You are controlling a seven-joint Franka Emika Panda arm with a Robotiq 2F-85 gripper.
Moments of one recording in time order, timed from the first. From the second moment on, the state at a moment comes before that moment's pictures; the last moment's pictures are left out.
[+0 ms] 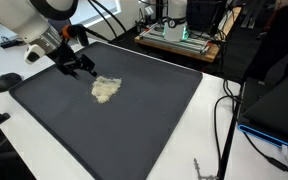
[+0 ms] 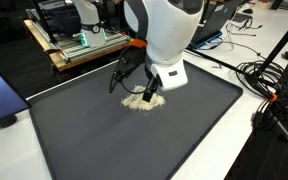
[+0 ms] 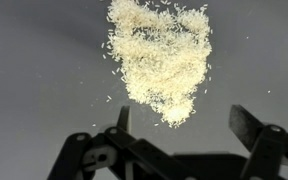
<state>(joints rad) -0.25 0.89 0.10 -1.15 0.04 1.74 -0.60</state>
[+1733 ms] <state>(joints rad) -0.49 0.44 0.04 -2.02 0.69 2.25 -0.92</state>
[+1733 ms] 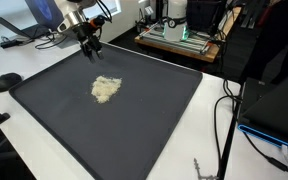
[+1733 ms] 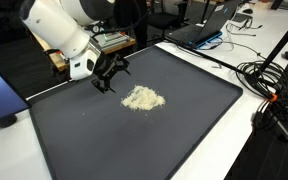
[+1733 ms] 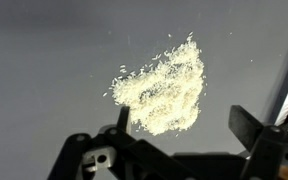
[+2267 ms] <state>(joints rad) -0.44 0.31 -0.04 -2.21 0.89 2.35 -1.05</state>
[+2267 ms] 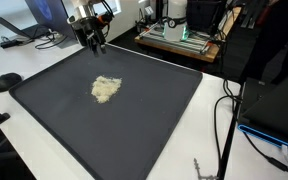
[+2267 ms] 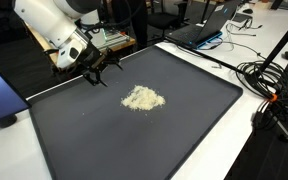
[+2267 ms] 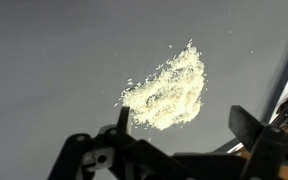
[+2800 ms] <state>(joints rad) -0.34 0.23 -0.07 -2.32 0.94 2.50 -1.10</state>
